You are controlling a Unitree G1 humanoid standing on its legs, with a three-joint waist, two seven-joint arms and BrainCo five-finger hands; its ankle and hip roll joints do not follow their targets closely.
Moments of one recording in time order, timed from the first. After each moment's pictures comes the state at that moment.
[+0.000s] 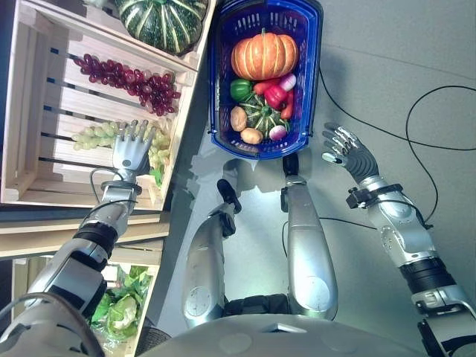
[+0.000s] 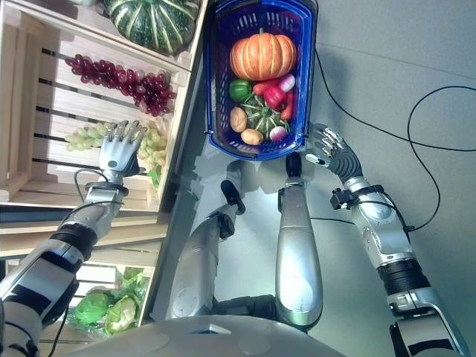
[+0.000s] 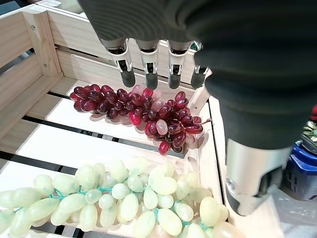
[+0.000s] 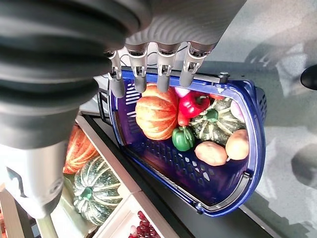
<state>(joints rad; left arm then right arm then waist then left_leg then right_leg) -0.54 0.66 -0.54 0.84 0.94 0.15 0.63 -0.17 -0.62 0.16 0.16 0.53 -0.16 0.14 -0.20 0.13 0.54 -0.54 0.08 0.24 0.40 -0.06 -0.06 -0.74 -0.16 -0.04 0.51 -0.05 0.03</state>
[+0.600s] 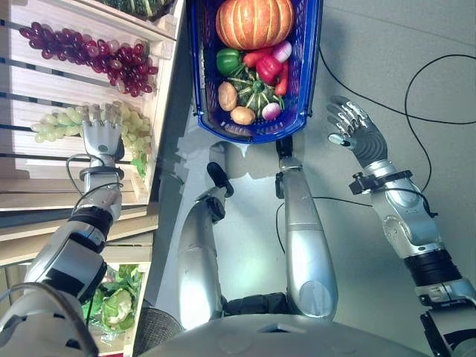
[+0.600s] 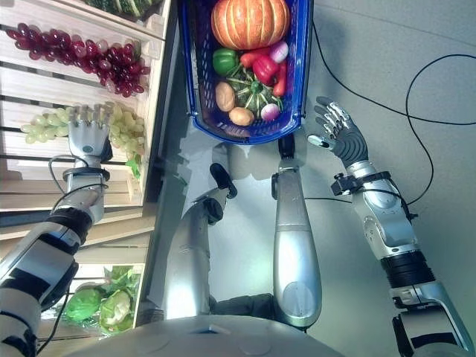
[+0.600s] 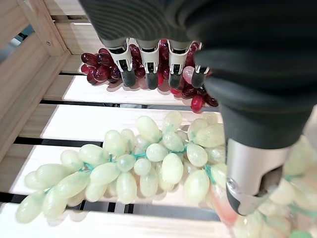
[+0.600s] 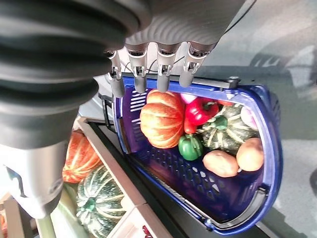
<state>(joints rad) -0.67 0.68 -0.56 0.97 0.94 0.39 0.60 -0.21 -0.65 0.14 0.06 0.58 -0.20 0.11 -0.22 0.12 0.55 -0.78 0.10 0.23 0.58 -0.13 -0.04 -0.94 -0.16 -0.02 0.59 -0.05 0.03</state>
